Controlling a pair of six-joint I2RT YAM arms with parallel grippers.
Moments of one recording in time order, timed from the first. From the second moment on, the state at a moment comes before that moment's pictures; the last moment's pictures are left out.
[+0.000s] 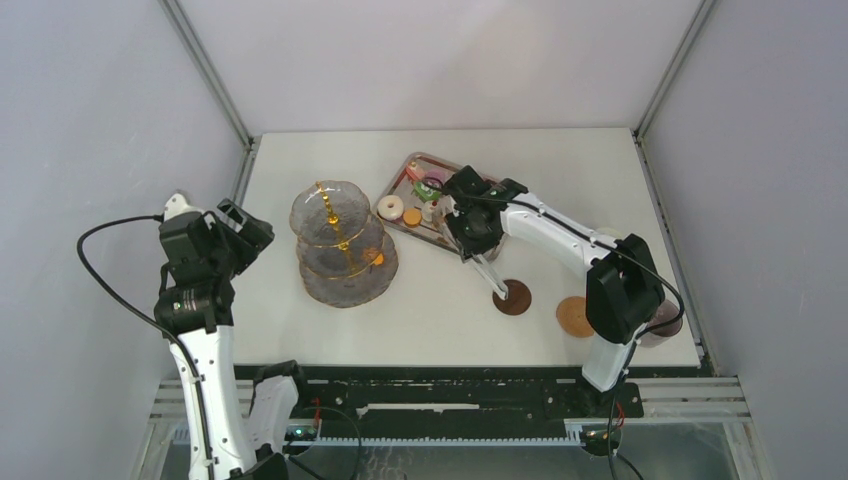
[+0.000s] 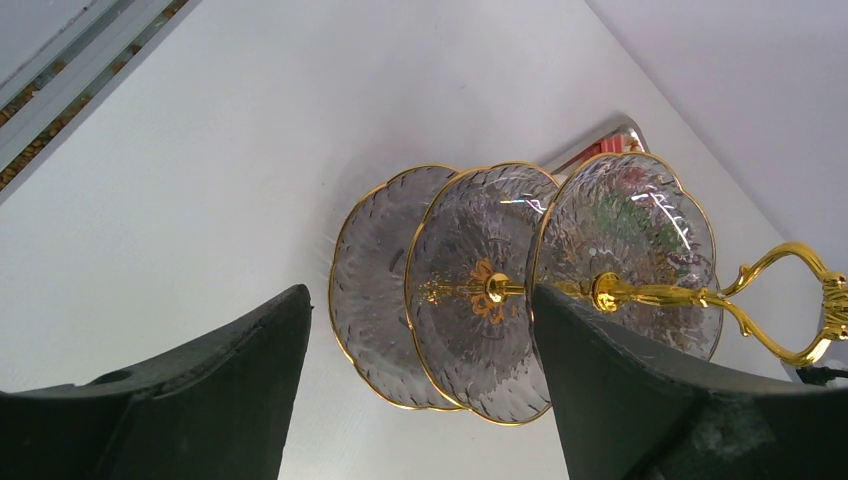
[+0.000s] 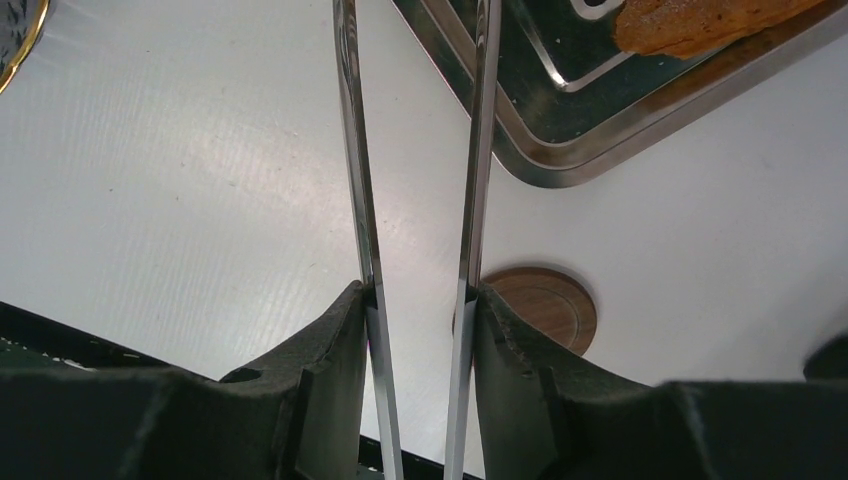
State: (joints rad) left arm 0.27 0.76 1.10 -0.86 0.03 -0.54; right arm 0.66 1.77 1.48 -0.93 0.04 0.19
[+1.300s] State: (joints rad) left arm 0.27 0.74 1.10 -0.89 0.02 -0.54; right arm 0.85 1.90 1.62 -0.85 -0.10 0.22
